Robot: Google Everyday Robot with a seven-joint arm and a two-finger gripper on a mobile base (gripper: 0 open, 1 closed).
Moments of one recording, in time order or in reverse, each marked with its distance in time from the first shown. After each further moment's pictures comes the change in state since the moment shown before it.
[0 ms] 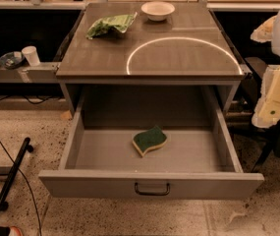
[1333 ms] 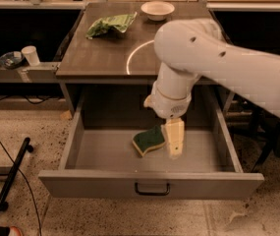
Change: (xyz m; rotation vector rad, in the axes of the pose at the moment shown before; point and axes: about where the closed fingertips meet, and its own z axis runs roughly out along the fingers) arm -0.112 0.044 0.250 -0.343 -0.026 -0.521
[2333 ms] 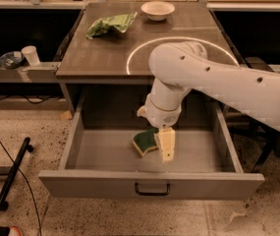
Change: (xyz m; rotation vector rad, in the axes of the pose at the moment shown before) arm -0.006 -0.013 0.054 -0.025 -0.059 -0.040
